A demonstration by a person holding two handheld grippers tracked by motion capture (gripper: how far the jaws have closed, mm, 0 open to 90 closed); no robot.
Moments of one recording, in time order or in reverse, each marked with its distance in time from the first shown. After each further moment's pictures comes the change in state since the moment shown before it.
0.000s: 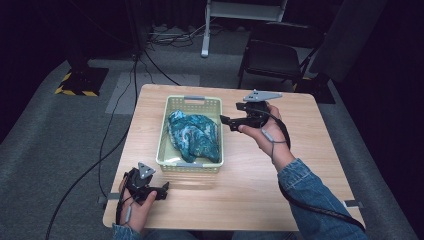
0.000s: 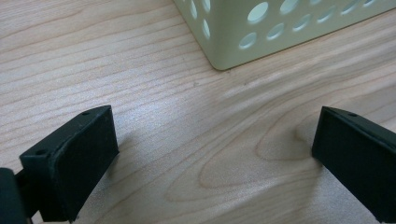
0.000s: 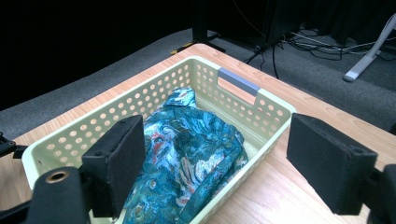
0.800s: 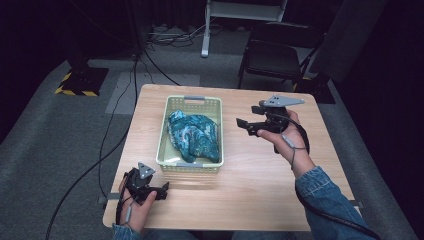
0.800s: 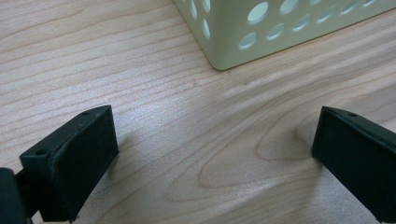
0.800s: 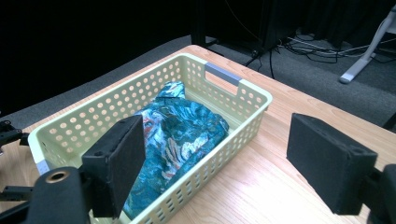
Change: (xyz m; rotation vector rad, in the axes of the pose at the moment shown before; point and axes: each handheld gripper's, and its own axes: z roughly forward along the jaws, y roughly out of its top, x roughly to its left) left arm 0.000 0.000 0.000 0.000 0.000 0.000; right arm -0.024 -0.022 -0.038 -0.036 0.007 0.017
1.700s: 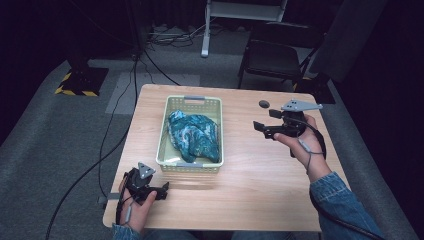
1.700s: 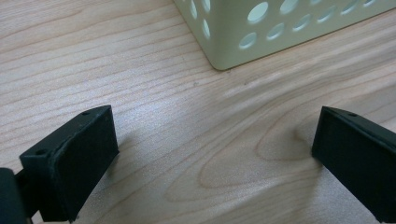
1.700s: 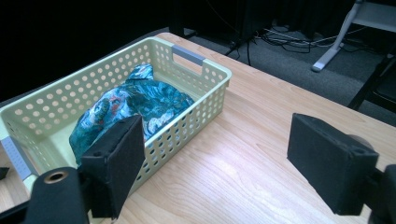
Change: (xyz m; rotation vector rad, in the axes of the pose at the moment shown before) left arm 0.000 0.000 0.000 0.000 0.000 0.000; right arm -0.026 -0.021 -0.032 0.025 -0.082 0.014
